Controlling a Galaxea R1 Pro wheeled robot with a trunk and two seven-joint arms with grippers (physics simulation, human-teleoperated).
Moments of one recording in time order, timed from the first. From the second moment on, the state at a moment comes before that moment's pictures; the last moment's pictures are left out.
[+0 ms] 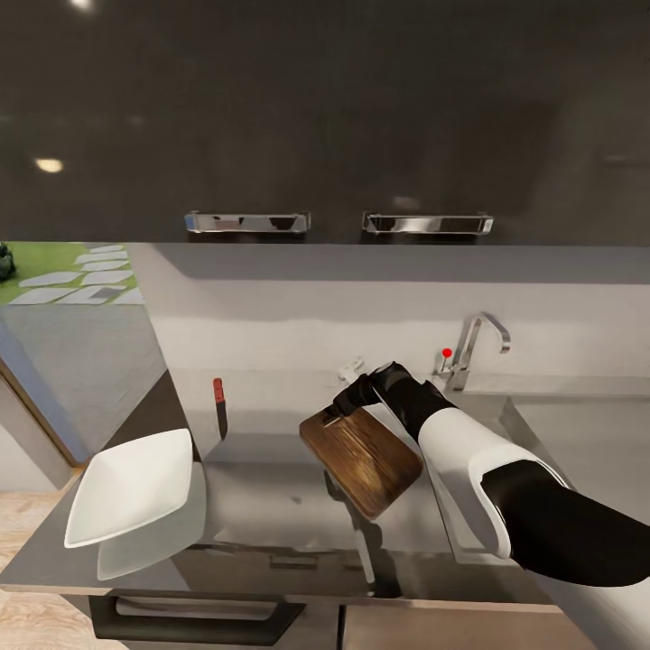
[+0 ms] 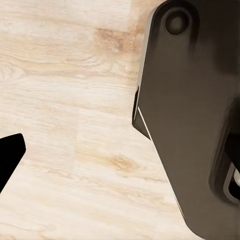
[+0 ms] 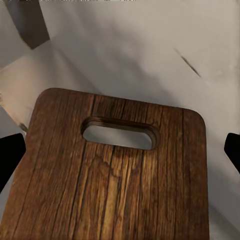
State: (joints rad) left arm 0.41 -0.05 0.04 -0.57 0.03 -0.17 0.23; right arm -1.21 0.17 0.24 -0.31 0.38 0.43 0.53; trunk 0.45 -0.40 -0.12
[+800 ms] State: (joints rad) left arm 0.41 -0.05 0.04 -0.57 0.03 -0.16 0.23; right arm -1.21 0.16 0.24 -0.30 0.38 0.39 0.53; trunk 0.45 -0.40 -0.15
